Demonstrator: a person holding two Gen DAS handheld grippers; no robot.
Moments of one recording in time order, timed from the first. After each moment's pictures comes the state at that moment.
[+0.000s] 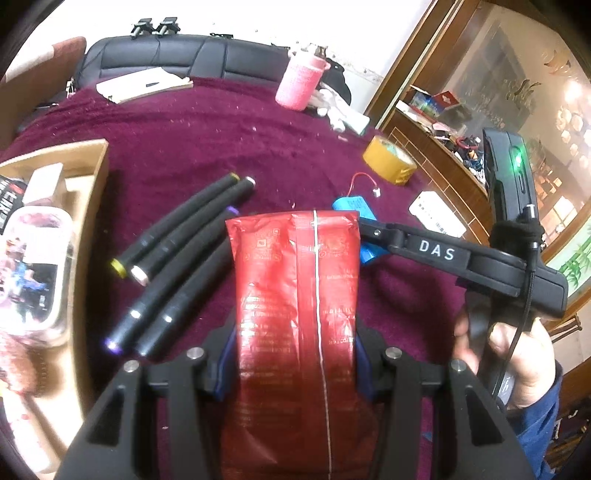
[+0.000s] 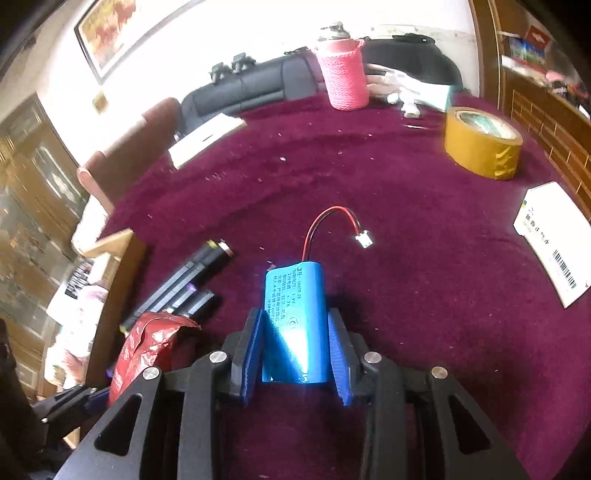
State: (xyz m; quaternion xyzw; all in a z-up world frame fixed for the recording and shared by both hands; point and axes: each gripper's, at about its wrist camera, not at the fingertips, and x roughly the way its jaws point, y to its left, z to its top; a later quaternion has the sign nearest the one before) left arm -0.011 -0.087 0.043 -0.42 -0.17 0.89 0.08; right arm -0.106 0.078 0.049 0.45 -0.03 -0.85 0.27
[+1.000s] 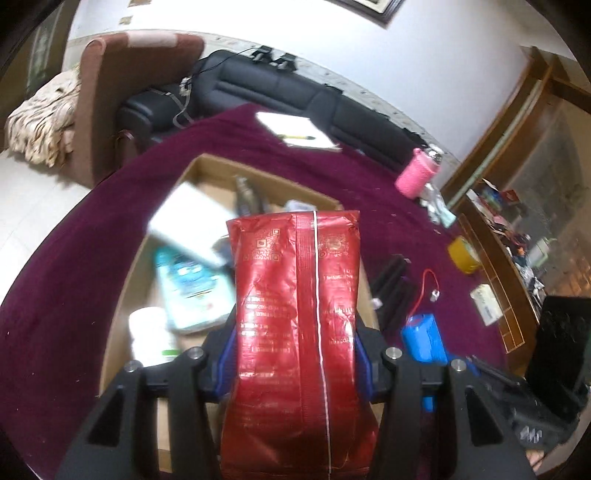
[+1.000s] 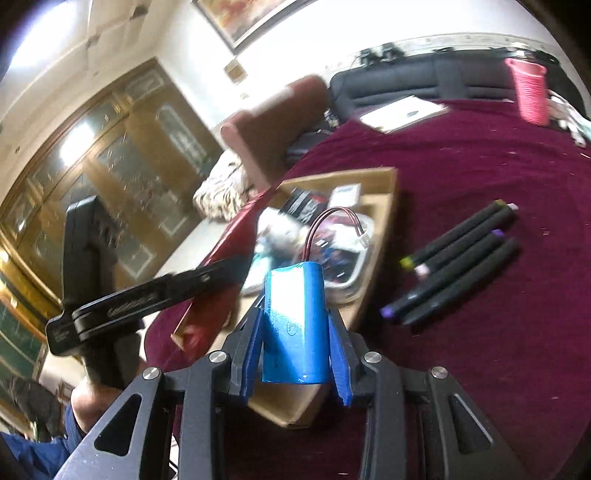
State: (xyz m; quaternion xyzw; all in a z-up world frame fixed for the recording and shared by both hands) left arm 0.109 -0.276 0.069 -0.35 -0.27 0.89 -0.08; right arm 0.059 -0.072 0.079 0.42 -0.02 -0.75 0.51
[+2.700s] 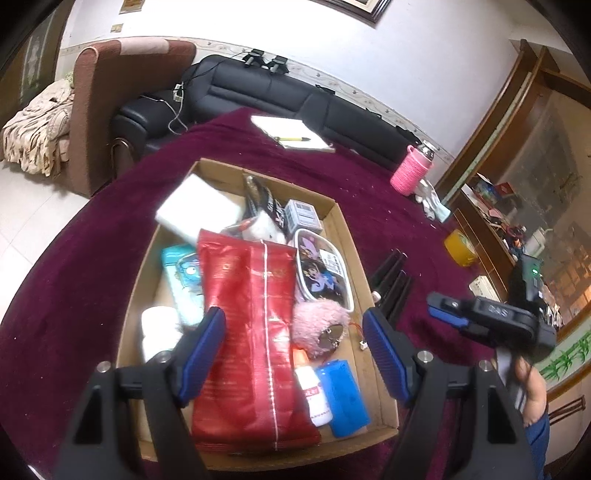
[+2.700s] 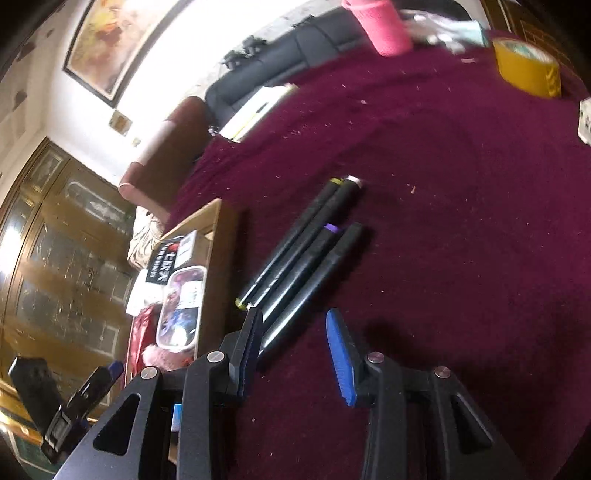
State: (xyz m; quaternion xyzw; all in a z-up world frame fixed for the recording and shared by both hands) left arm 0.119 -0.270 0.076 -0.35 -0.24 0.90 -0.07; right arm -0.057 0.006 0.043 0.52 -0.14 -0.78 0.32
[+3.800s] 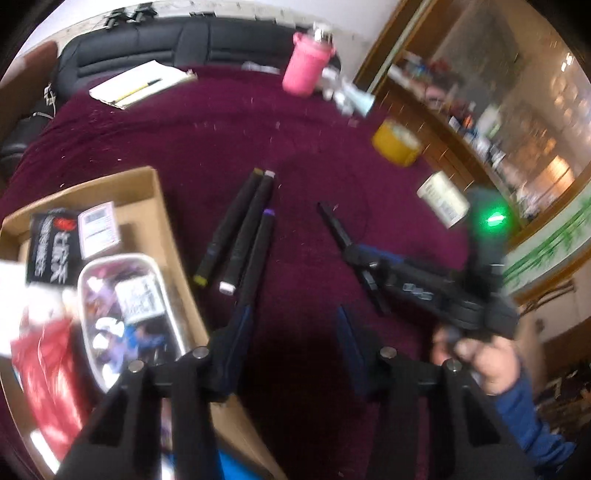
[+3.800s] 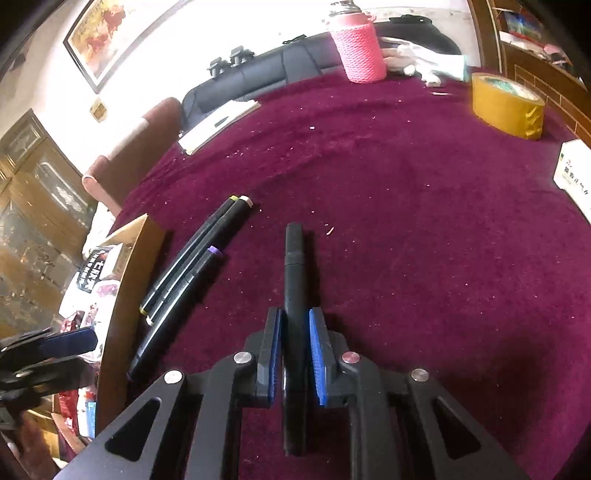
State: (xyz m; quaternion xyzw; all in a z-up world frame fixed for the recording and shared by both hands) left arm -0.040 -0.156 0.069 -0.50 -0.11 0.85 0.10; right arm -0.092 0.037 0.019 0.47 -0.07 -0.84 0.27
